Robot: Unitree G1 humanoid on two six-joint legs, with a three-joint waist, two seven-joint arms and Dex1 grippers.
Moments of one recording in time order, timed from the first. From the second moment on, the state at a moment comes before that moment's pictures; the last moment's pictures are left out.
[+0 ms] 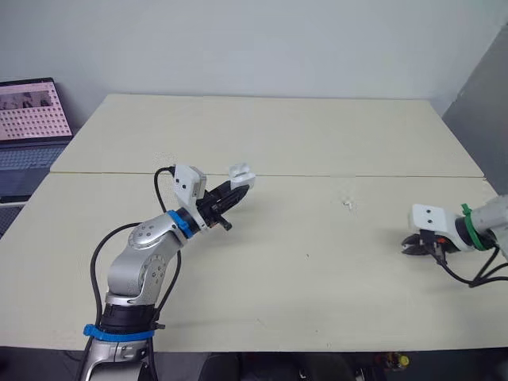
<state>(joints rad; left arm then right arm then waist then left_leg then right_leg) -0.34 0.39 0.08 -0.16 -0.48 0.43 -0.67 -0.45 -1.10 0.22 0.29 -0.04 0.17 1.35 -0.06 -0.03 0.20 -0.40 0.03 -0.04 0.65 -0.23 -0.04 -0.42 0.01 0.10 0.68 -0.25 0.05</state>
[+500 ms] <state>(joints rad) -0.31 0.38 0.07 -0.20 -0.48 0.44 -0.64 -0.35 -1.16 0.17 0.27 -0.04 0.21 1.31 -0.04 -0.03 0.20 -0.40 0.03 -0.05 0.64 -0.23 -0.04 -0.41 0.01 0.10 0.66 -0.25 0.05</state>
